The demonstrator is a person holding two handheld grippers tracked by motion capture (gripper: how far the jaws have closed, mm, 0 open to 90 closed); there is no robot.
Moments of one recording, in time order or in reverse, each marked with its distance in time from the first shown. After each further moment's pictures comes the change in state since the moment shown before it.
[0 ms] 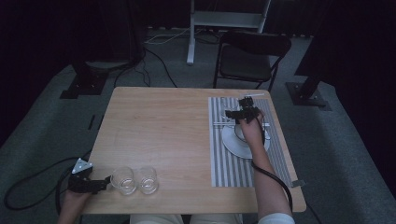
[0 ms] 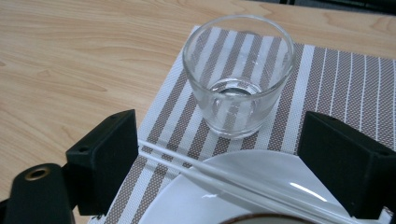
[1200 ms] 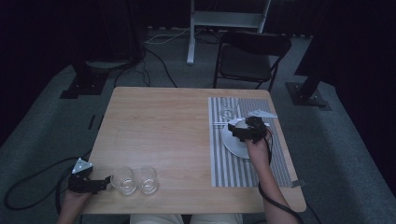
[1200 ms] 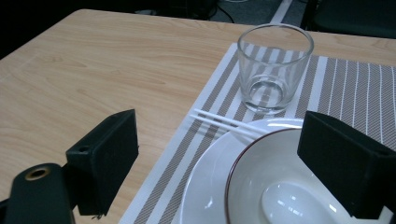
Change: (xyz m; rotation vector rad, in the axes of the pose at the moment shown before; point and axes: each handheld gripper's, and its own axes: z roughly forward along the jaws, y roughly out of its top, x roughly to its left) left arm 0.000 0.000 0.000 0.000 -0.001 -0.001; right arm 0.028 -0.058 -0.070 -0.186 0.085 -0.035
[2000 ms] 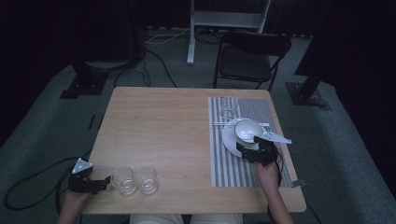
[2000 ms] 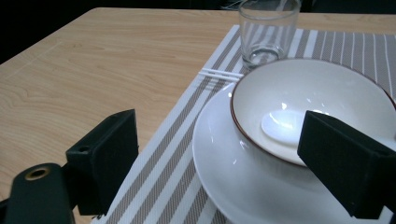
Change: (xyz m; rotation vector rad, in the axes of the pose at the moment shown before) left arm 0.000 0.000 0.000 0.001 0.000 0.002; right arm 0.005 -0.064 -0.054 -0.050 0.007 0.022
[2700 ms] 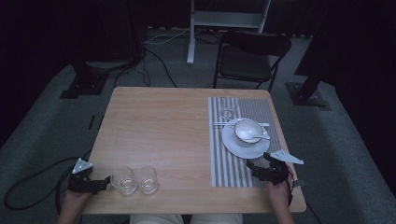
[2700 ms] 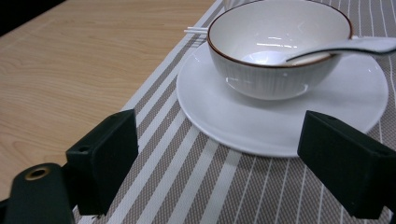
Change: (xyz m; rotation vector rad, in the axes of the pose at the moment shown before) left arm 0.000 0.000 0.000 0.001 0.003 0.002; right arm -0.014 -0.051 -0.034 0.005 -0.019 0.013
